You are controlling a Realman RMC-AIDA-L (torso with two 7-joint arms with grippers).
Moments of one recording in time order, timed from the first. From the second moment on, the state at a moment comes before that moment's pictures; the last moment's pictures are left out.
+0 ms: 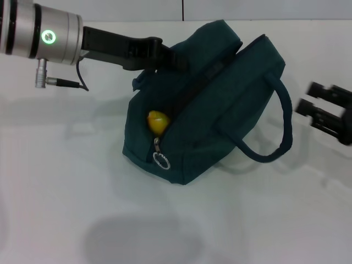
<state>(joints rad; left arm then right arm) -0.77 -2.06 0.85 0.90 2.10 1.57 -2.52 0.34 2.00 -0.96 -0.48 -1.36 -1.59 1.14</state>
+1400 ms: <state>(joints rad) -0.69 -2.06 0.85 0.74 1.83 1.73 -2.43 0.35 2.02 -1.07 -0.43 -0.89 -1.66 0.88</state>
